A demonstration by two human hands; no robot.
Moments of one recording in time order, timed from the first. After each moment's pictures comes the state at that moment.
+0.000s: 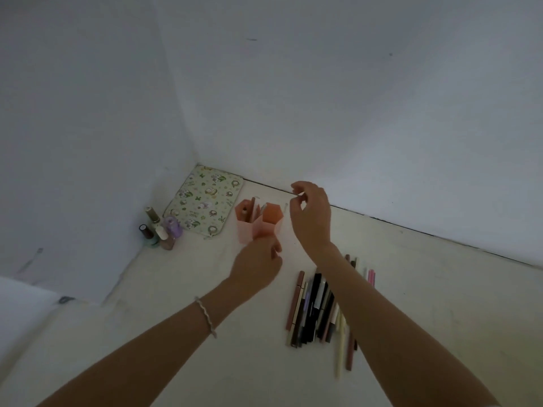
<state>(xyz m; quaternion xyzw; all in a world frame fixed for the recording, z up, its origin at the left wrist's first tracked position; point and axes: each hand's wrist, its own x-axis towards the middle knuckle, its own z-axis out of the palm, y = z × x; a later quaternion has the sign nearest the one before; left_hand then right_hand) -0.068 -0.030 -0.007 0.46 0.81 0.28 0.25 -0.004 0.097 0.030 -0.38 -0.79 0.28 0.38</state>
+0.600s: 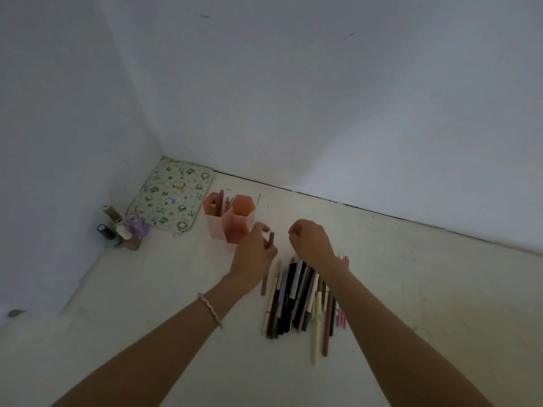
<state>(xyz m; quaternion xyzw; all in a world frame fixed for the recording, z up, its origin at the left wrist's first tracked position) -0.028 0.007 -0.018 0.37 0.79 0.37 0.33 0.075 0.117 -0.022 -0.50 -0.81 0.29 0.05</state>
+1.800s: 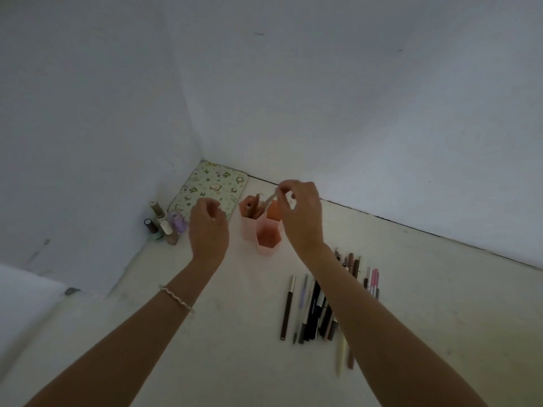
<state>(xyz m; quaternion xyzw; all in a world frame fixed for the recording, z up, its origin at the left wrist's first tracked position) -0.141 -0.039 0.003 0.18 0.83 0.51 0.08 -0.017 0.076 0.040 -0.30 -0.83 0.25 0.40</state>
